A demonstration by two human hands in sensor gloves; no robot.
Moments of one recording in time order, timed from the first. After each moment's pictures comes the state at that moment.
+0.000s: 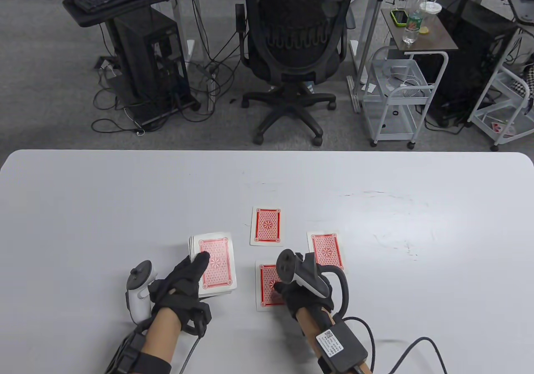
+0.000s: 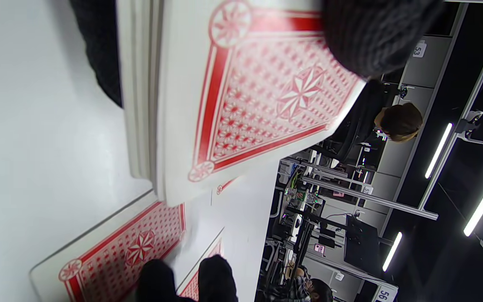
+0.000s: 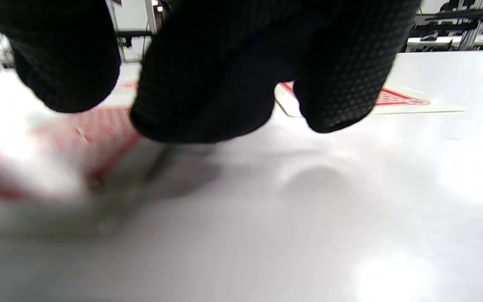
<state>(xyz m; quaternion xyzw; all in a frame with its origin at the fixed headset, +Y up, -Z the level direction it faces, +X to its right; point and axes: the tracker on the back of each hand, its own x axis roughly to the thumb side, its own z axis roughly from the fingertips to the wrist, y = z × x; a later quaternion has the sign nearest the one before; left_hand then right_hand) -0.237 -0.798 -0.344 -0.18 0.10 0.74 0.64 0.070 -0.753 -0.364 0.03 0.10 0.99 0.06</state>
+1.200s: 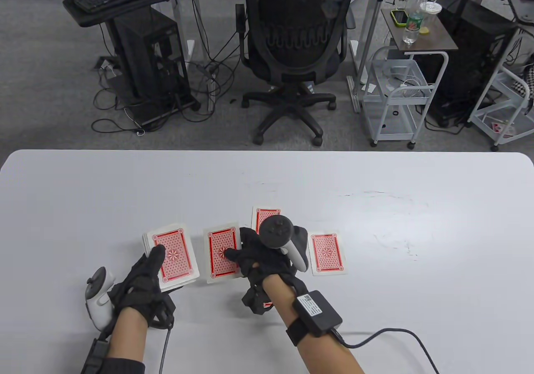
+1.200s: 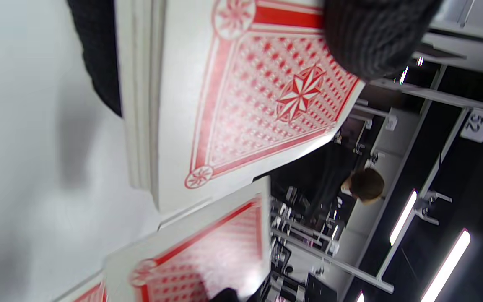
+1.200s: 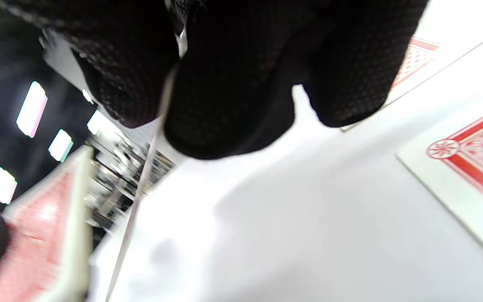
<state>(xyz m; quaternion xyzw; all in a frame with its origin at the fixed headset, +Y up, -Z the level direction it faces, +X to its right) -0.327 -0.794 -0.334 -0.09 0.18 0.79 0.58 -0.013 -0.724 -0.414 0.10 0.13 0.92 0.36</state>
